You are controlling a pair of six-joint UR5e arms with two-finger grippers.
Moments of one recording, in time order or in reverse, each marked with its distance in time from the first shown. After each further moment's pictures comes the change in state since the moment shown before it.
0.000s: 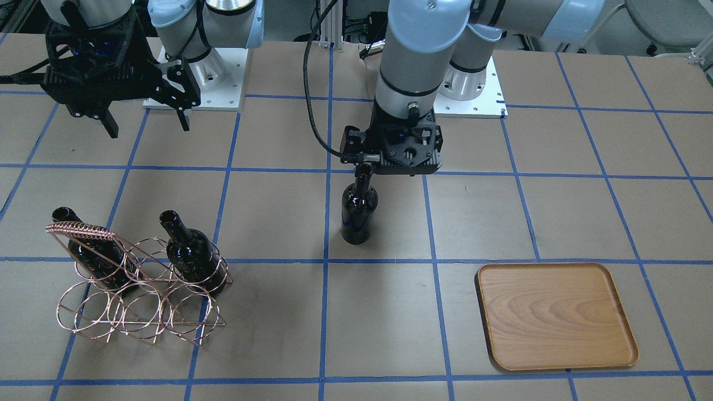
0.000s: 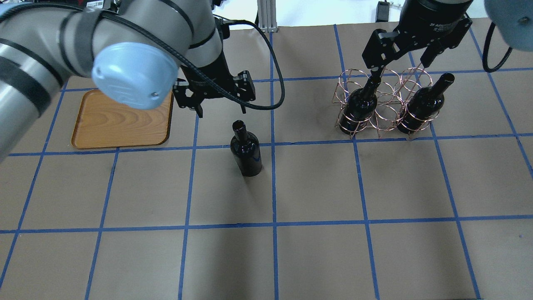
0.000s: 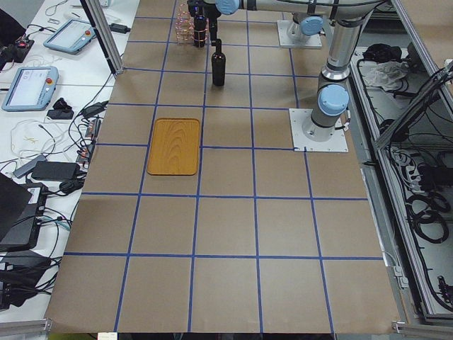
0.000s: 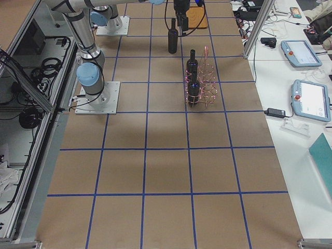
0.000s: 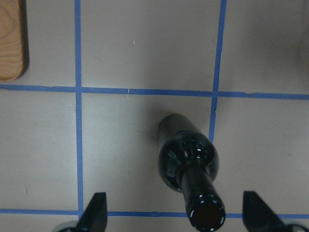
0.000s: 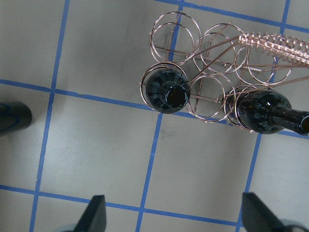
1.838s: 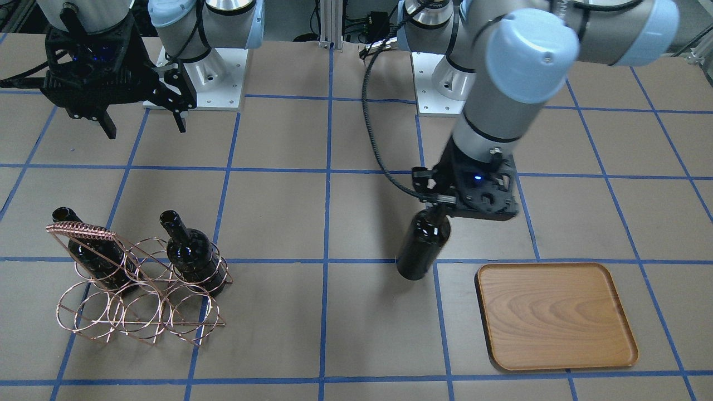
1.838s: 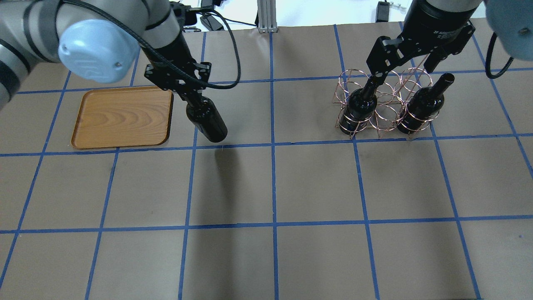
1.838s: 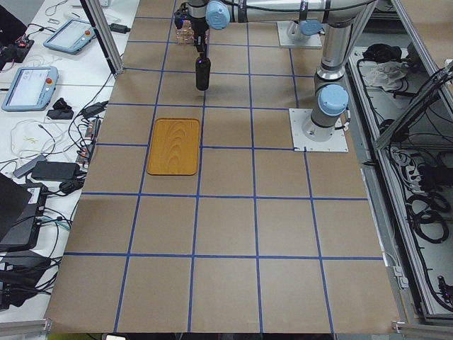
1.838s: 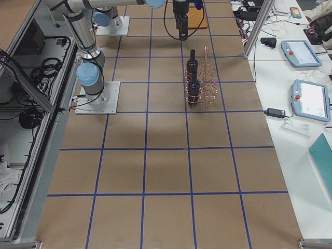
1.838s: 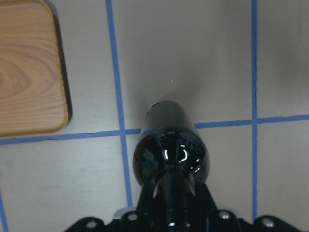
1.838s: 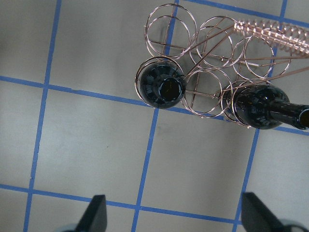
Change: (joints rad) left arm 0.236 -0.027 0.055 0.019 -0.007 0.360; right arm -0.011 -0.004 0.023 -0.010 -0.007 -0.006
